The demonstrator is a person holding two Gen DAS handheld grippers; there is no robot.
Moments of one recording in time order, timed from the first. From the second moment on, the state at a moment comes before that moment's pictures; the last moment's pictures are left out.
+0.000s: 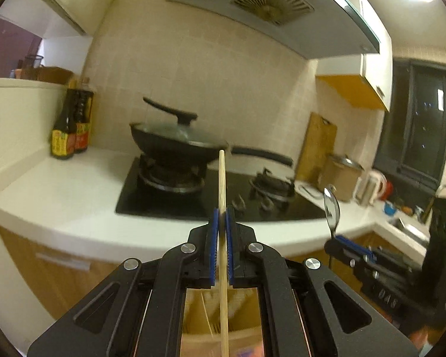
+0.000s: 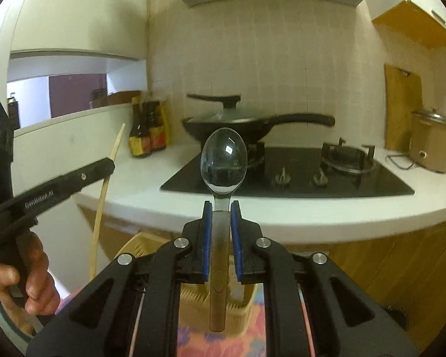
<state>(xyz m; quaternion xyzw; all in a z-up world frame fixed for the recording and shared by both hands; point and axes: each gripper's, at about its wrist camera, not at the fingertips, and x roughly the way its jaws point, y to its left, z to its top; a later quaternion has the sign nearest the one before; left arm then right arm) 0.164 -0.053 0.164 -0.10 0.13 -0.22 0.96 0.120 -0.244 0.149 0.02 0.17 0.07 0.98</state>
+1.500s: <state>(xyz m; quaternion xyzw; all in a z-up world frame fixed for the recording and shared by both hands) 0.006 -0.006 0.085 -0.12 0.22 -0.22 0.94 0.007 -0.258 0.058 0.04 0.37 0.07 0.93</state>
